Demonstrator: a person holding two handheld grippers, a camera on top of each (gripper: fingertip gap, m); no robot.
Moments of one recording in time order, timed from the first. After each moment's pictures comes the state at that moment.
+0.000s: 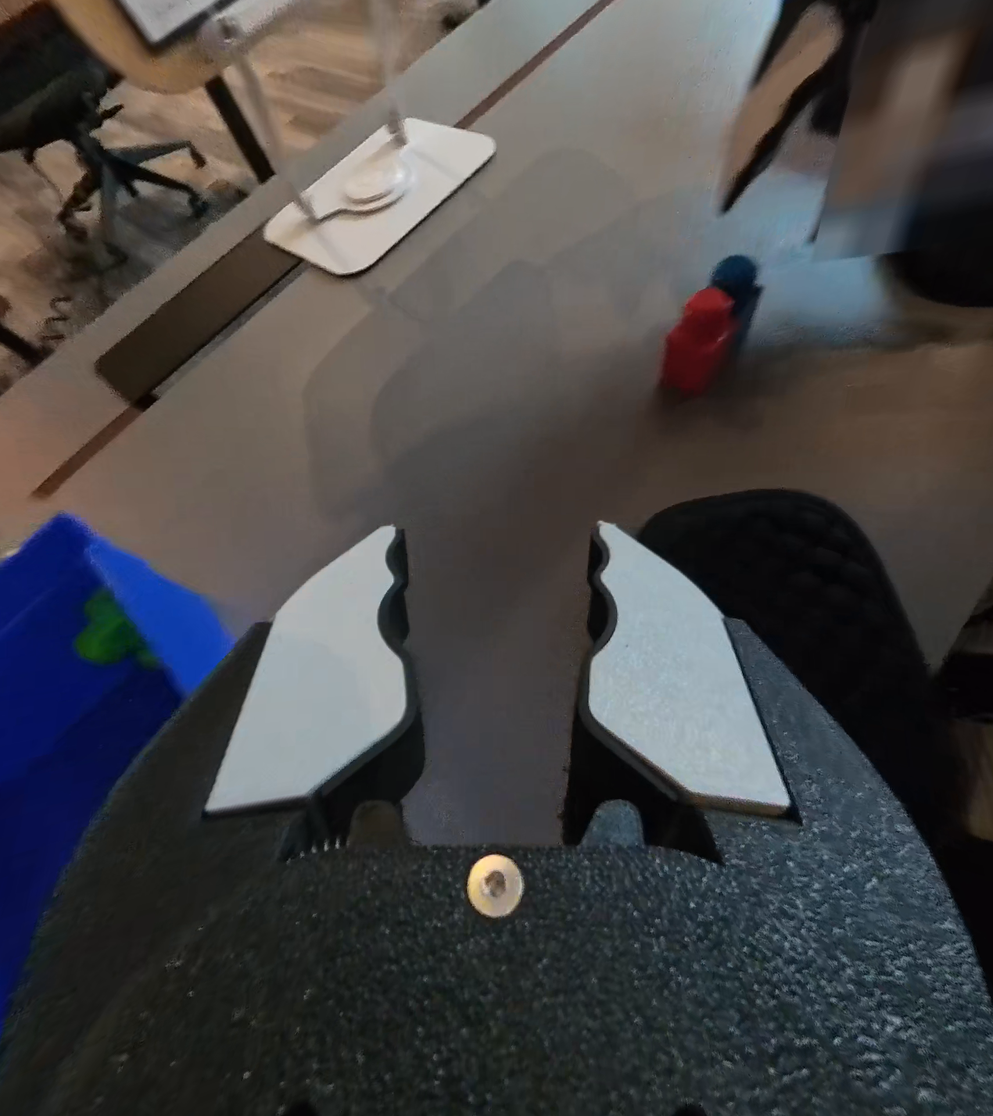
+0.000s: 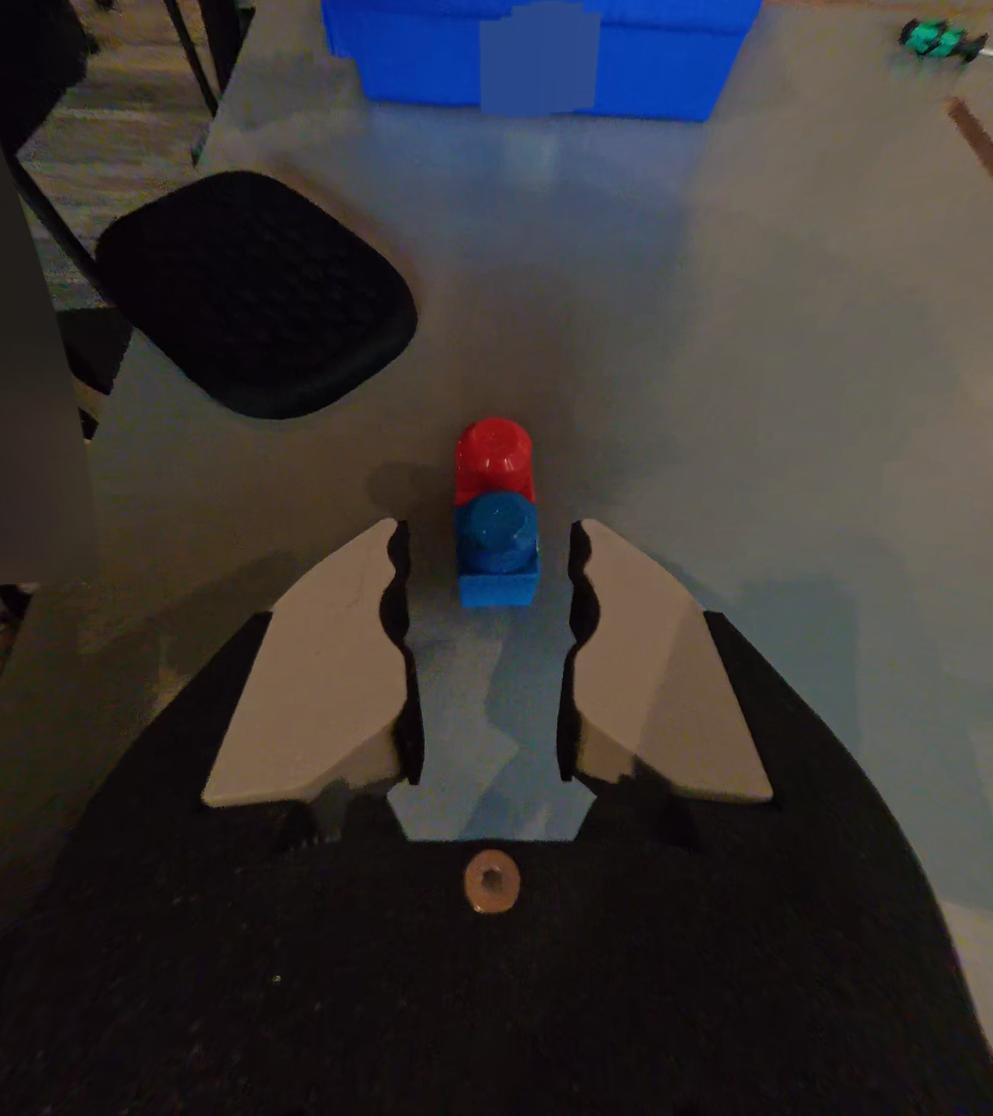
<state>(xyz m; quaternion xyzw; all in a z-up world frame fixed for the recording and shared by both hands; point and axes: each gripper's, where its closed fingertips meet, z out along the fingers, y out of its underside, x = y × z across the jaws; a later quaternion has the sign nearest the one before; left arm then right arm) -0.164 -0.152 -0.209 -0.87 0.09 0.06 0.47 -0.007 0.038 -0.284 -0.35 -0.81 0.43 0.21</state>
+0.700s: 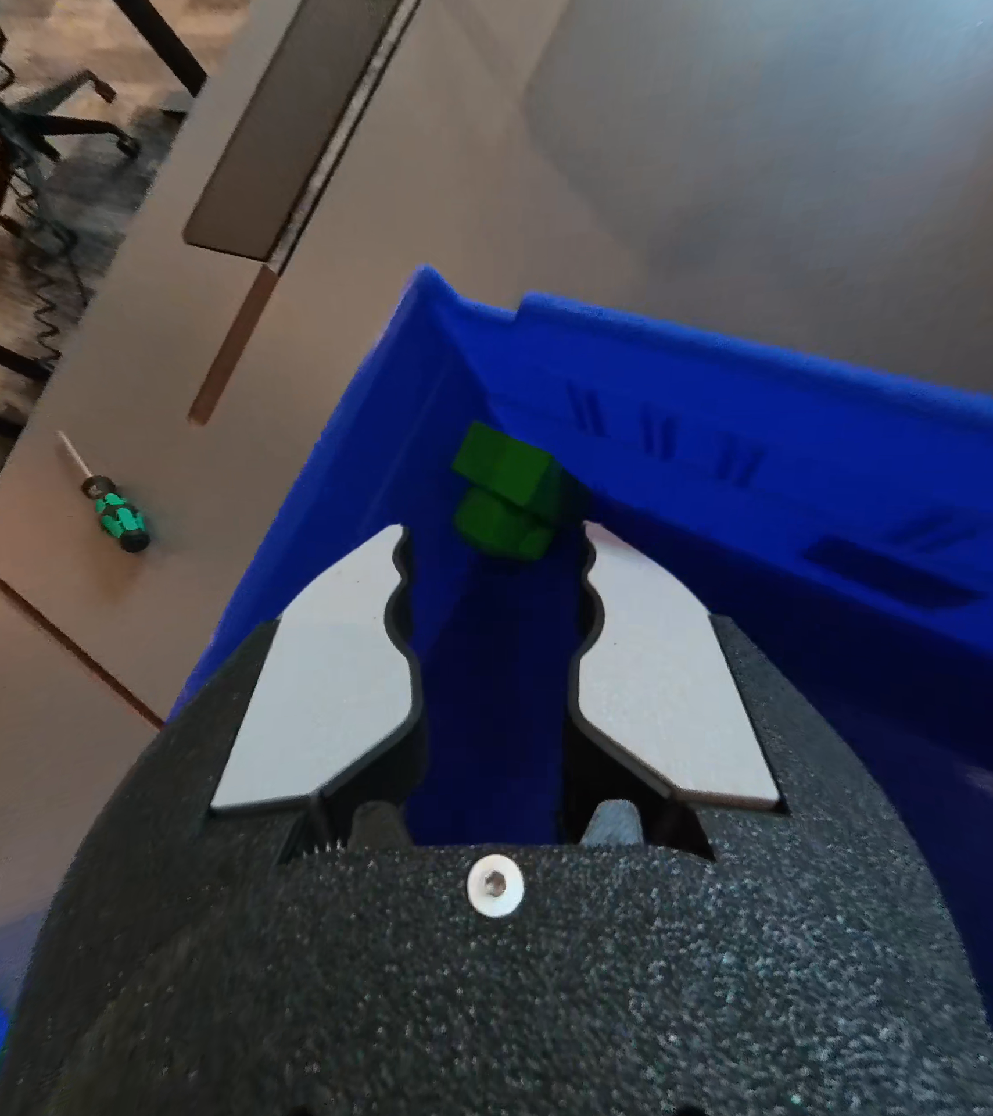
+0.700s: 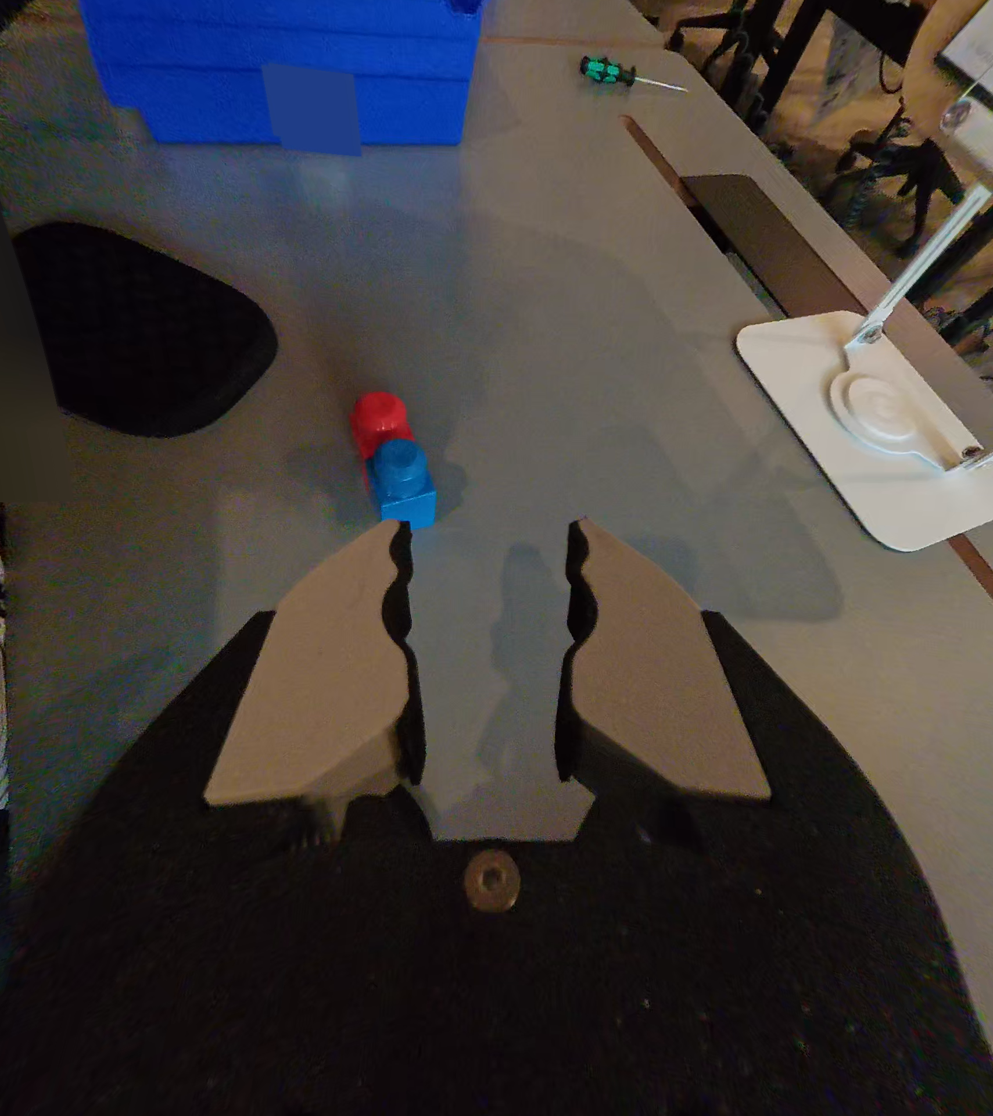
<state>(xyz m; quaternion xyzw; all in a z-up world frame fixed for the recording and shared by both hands) -0.412 -0.142 -0.284 -0.89 0.21 0.08 0.39 0.039 0.097 -0.226 -0.46 -0.74 0.36 0.33</state>
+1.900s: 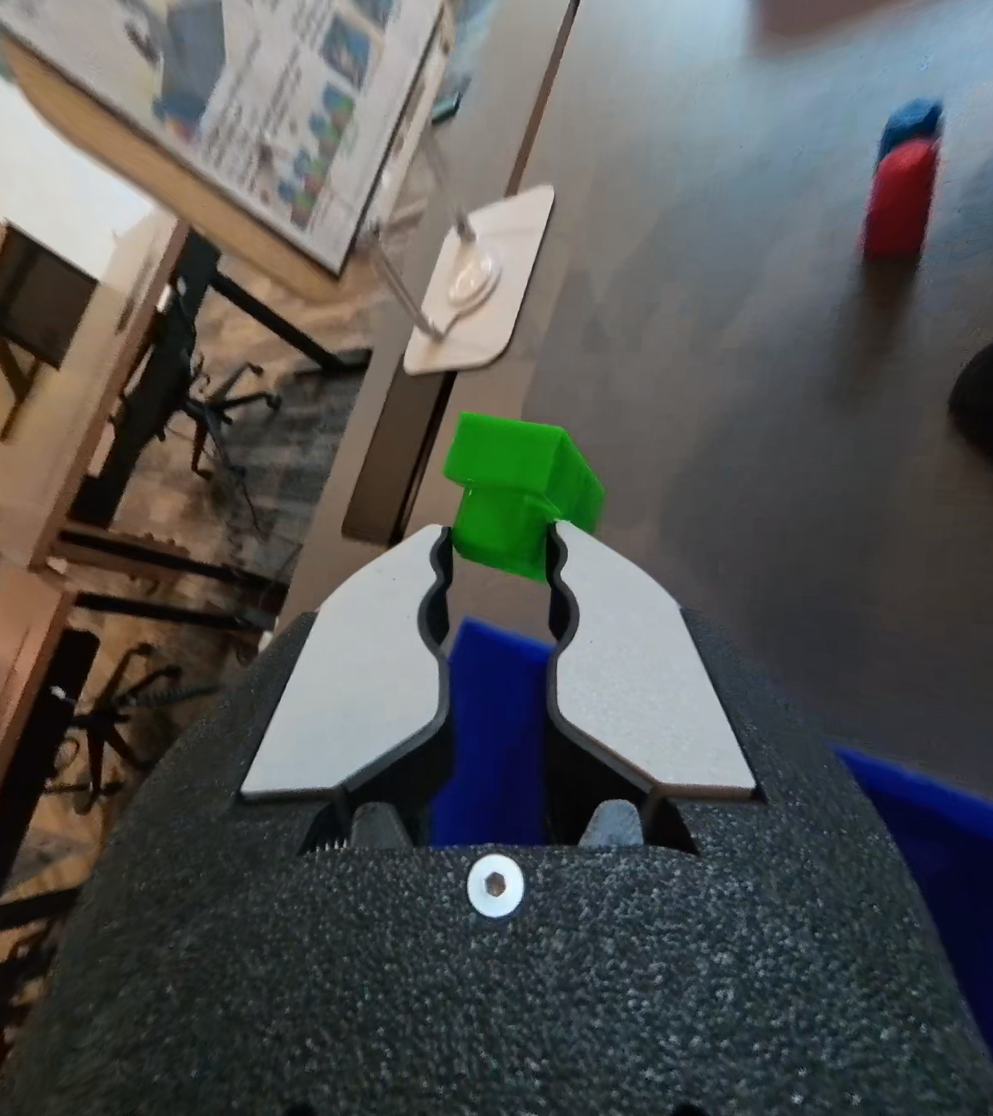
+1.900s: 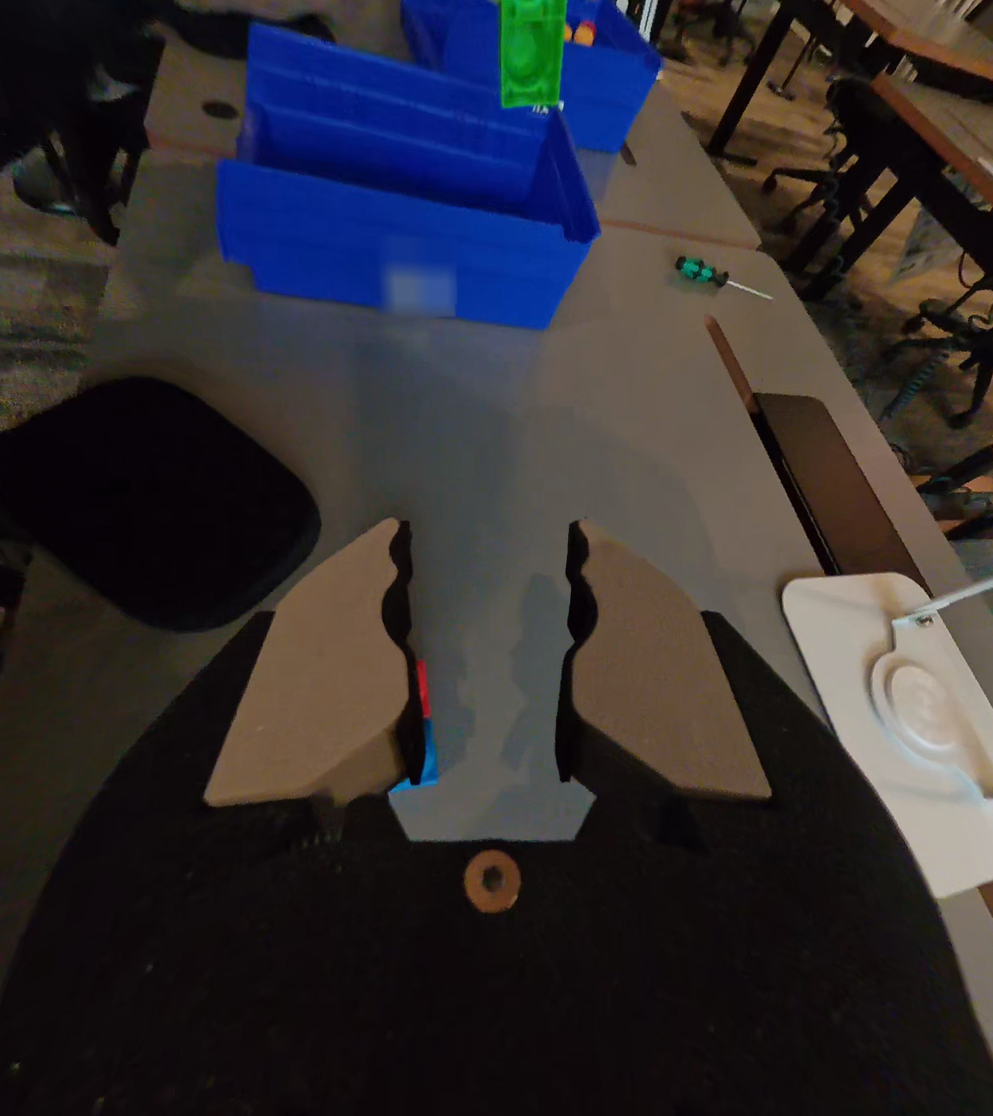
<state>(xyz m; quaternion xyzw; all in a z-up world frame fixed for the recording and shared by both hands) -0.309 -0.134 -0.124 -0.81 0.32 0.15 0.47 -0.073 0.013 -0.176 -0.35 -0.78 0.40 0.32</state>
